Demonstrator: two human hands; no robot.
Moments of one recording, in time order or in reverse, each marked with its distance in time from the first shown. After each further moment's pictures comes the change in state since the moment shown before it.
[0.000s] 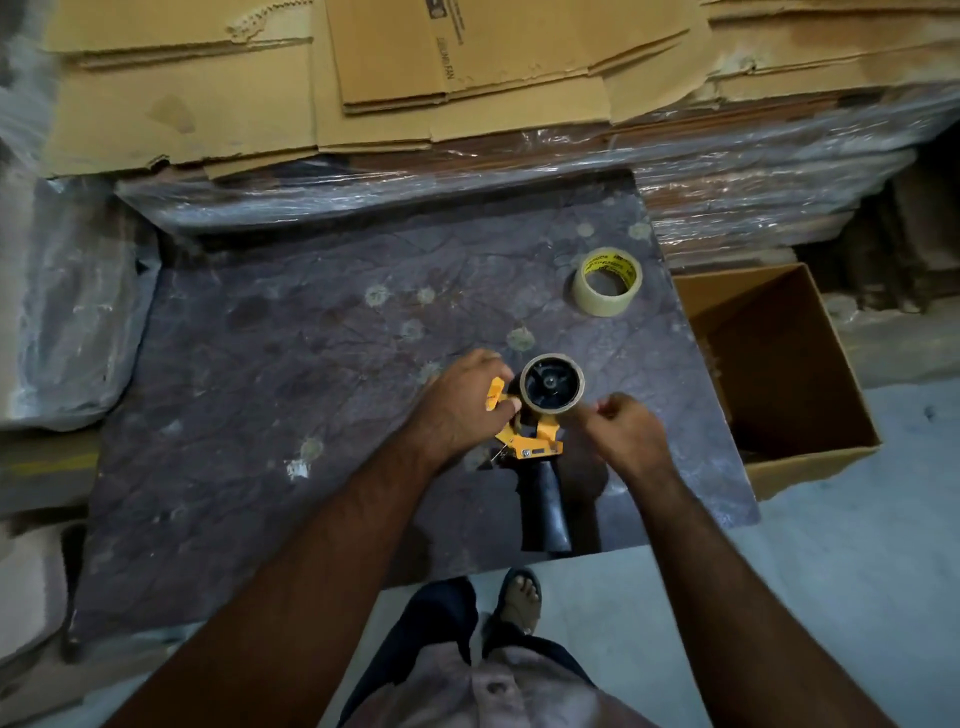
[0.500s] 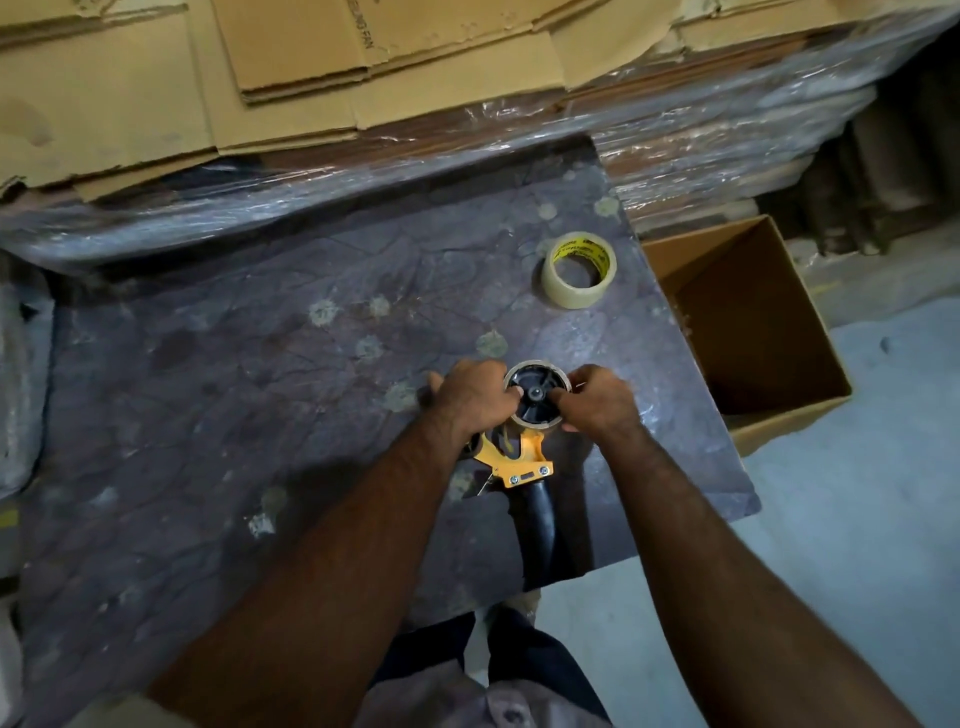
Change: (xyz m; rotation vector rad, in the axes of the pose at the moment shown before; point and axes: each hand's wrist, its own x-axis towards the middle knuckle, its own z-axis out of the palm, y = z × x) left_hand 0.103 0.003 0.039 0.209 -0.299 -0.212; right_hand 0.069 -0.021 0.018 0.030 -0.026 0.156
